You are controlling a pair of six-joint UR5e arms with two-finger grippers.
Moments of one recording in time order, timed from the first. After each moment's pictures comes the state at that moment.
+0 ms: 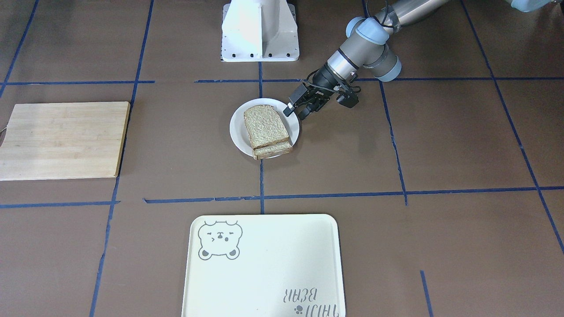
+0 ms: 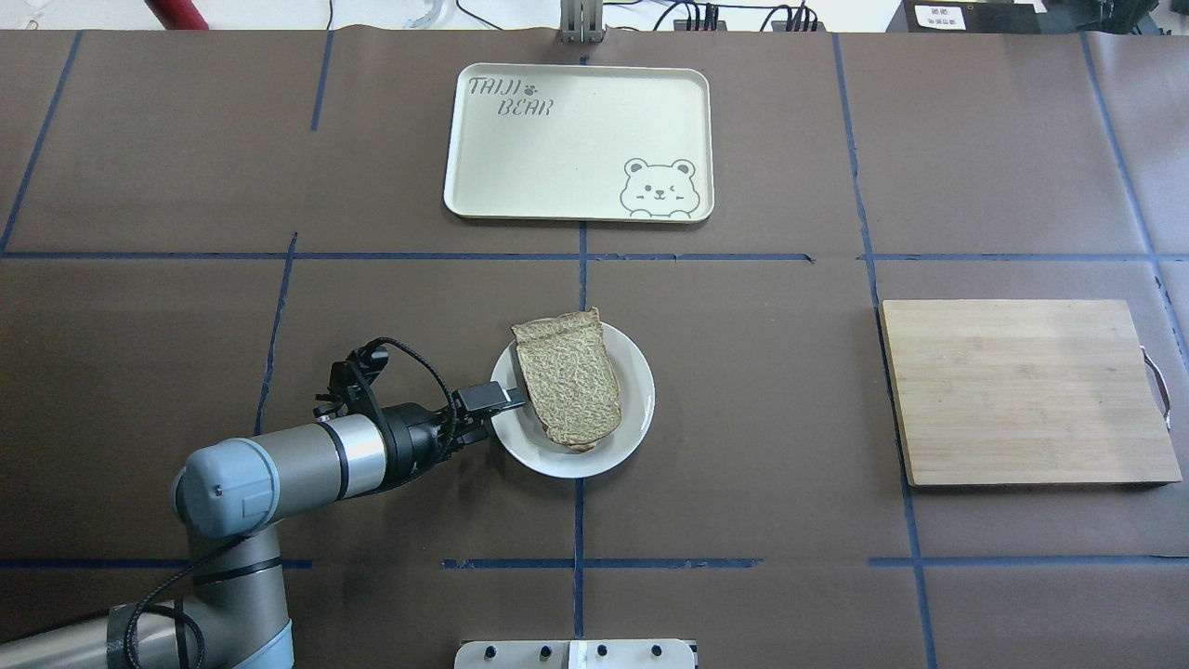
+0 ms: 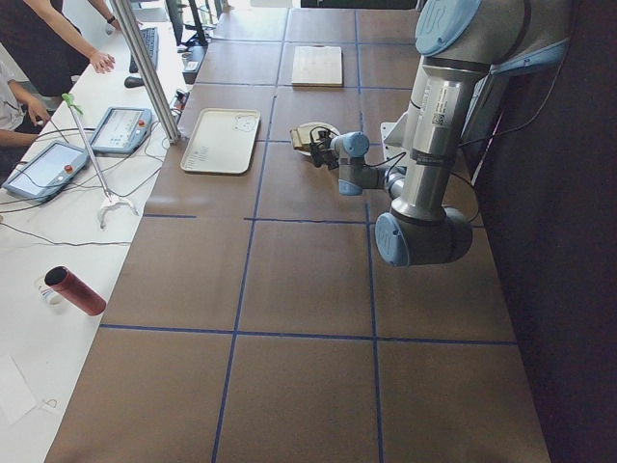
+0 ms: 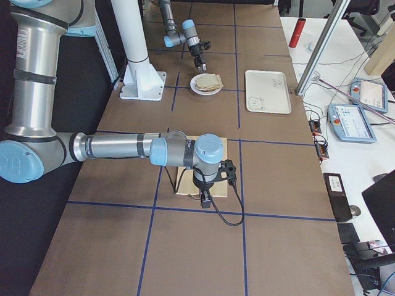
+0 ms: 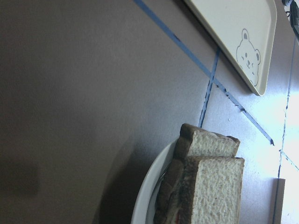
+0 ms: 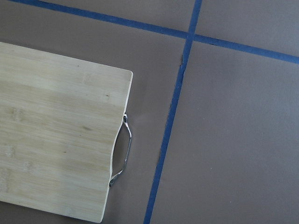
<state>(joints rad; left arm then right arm) -0.30 -1.91 -1.54 -2.84 -1.47 -1.90 1.54 -1.75 1.82 -1.68 2.34 -0.21</state>
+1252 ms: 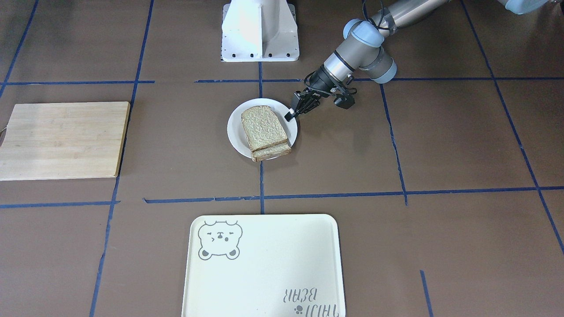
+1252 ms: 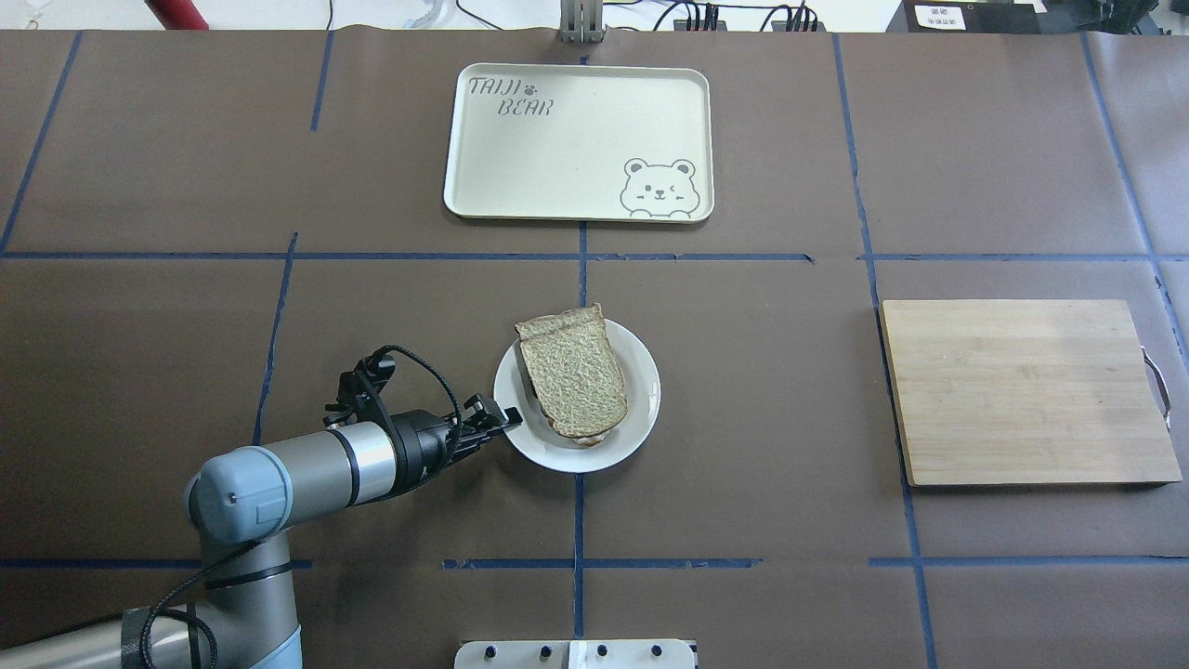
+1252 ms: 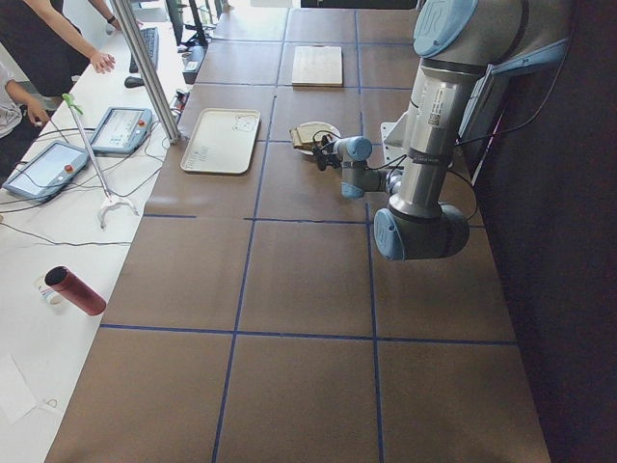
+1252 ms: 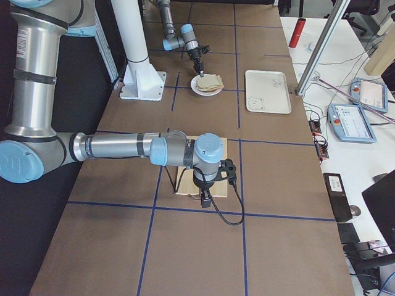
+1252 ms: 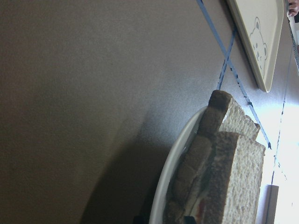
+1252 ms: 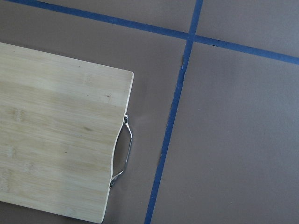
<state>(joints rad) -0.29 -1.93 -1.51 -2.85 -1.46 -1.96 1.54 -1.75 1.82 -1.68 2.35 -0.21</state>
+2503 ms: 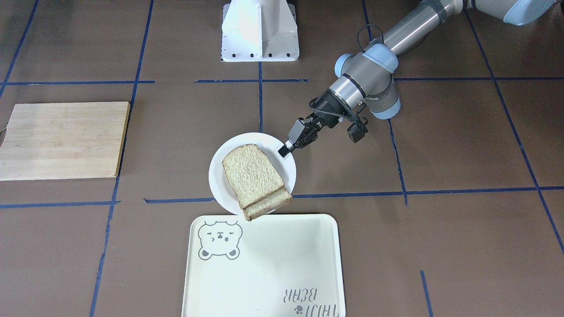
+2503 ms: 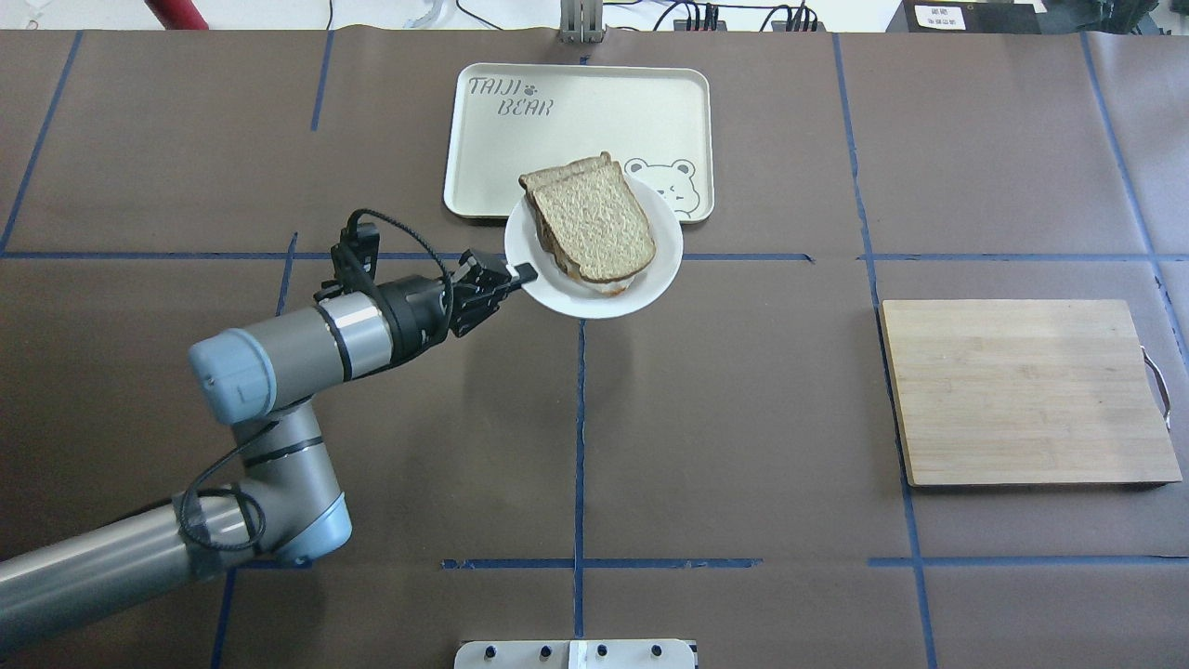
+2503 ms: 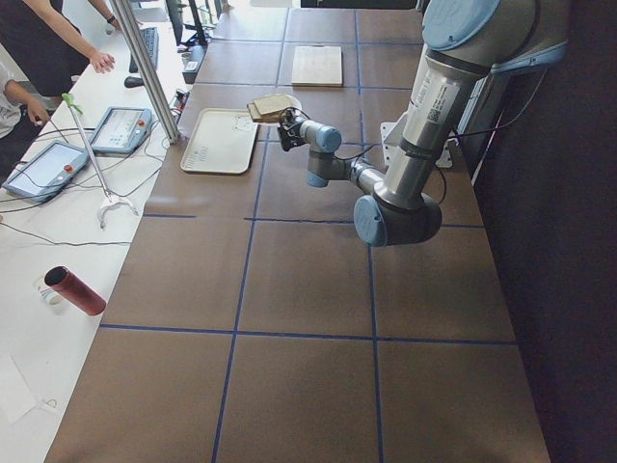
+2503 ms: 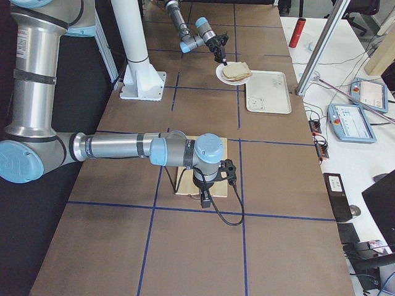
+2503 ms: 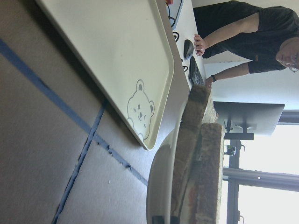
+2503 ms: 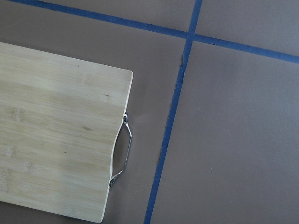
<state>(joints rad) -0.57 -2.20 -1.22 -3.09 -1.51 -1.99 1.54 -1.75 1.82 -1.68 2.35 -0.21</state>
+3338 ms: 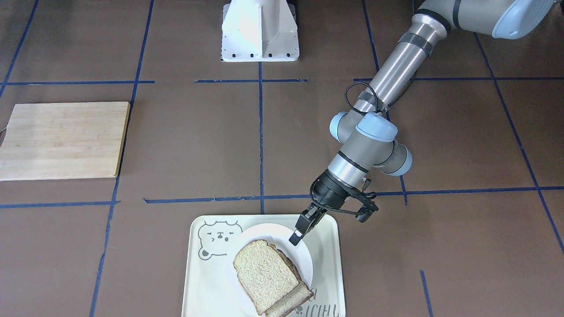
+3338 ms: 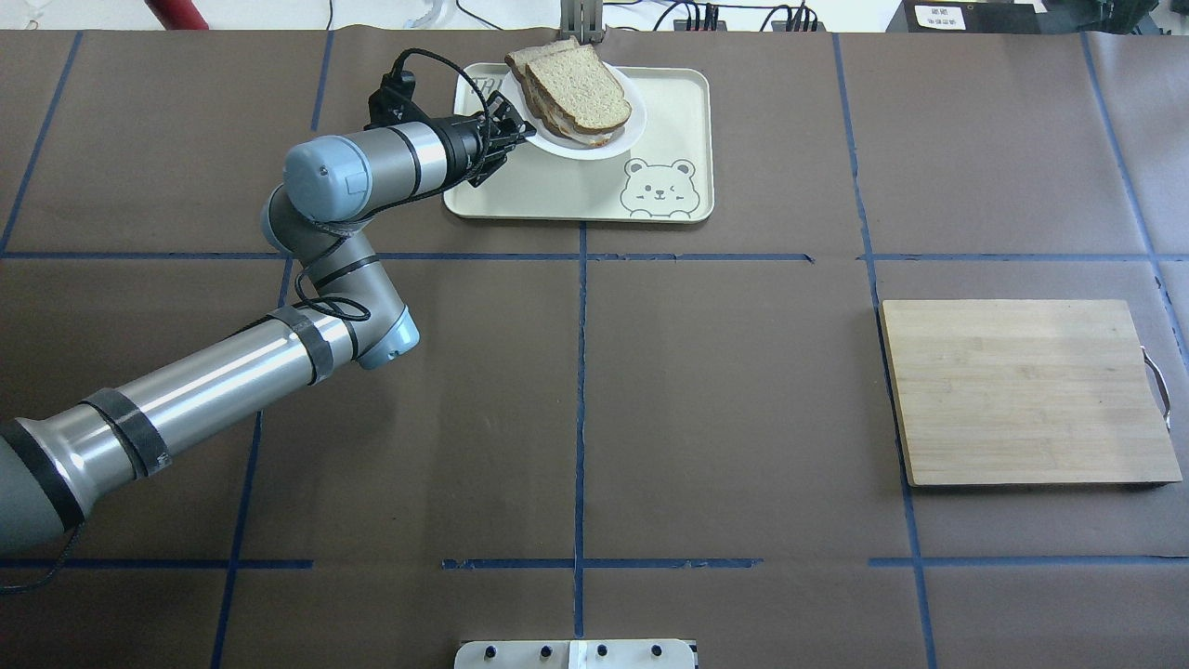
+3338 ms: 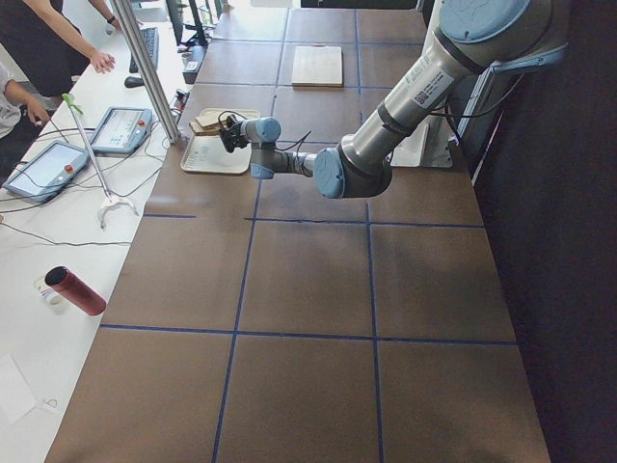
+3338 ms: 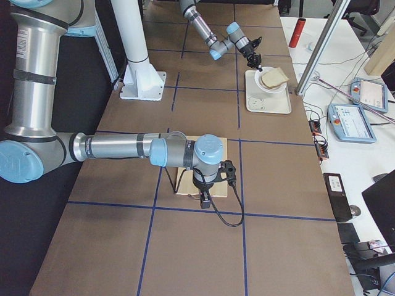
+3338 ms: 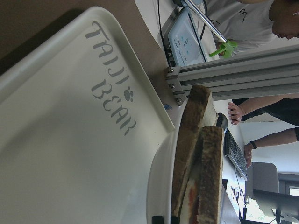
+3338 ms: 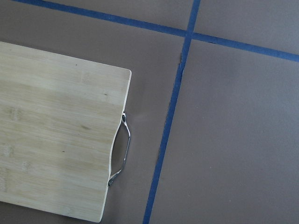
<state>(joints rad) -0.71 -2.49 -0.71 -3.10 -1.60 -2.03 1.54 -1.75 1.82 -1.68 2.34 -0.21</state>
